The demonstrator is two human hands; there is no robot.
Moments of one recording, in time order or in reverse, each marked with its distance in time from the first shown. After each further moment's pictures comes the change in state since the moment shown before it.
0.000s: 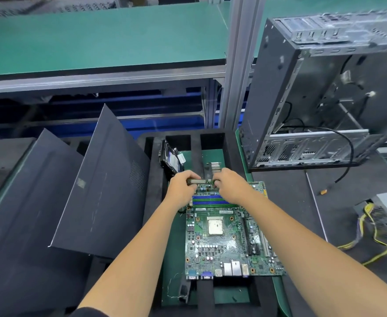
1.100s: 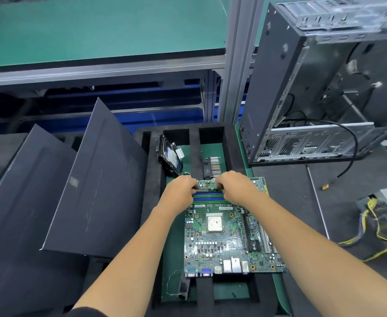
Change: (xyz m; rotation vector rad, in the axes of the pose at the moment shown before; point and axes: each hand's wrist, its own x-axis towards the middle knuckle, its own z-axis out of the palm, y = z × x) left_hand -0.003 -0.017 0.005 0.582 -0.107 0.287; right_hand -0.004 0.011 0.008 -0.168 -0.068 -0.023
